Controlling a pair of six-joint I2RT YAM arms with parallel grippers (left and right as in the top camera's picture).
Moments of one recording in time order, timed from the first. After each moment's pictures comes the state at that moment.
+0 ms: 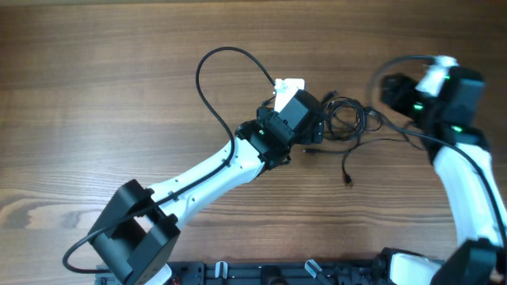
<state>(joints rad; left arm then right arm) -0.84 1.74 1.24 -0.36 -0.25 -0.64 -0.16 1.42 0.90 -0.20 -0.31 0.28</state>
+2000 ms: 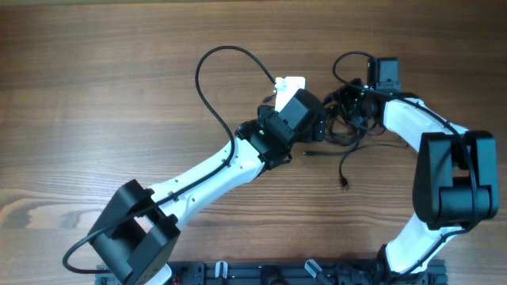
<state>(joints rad) -0.84 1.74 1.24 -0.34 -0.26 -0.64 0.03 1.91 1.07 -0.20 -0.31 1.06</state>
